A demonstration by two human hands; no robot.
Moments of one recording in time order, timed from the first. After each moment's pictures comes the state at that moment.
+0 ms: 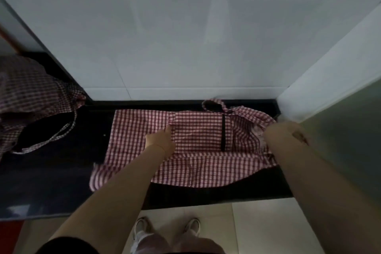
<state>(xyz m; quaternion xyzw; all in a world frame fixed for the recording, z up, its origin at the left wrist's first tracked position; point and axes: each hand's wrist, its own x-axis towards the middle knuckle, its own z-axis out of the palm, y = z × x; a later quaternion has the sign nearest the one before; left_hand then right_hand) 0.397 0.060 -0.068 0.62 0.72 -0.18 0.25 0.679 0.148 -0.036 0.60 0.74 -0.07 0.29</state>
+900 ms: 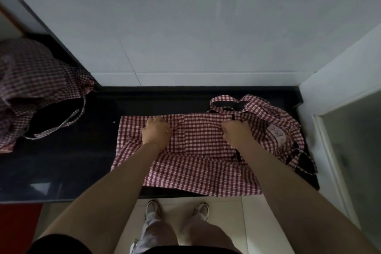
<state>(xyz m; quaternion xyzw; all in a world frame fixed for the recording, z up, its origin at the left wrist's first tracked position) 0.354 0.039 -0.093 0.59 0.78 0.02 0.23 0.610 0.102 -0.091 0.58 0.79 -0.13 0.16</state>
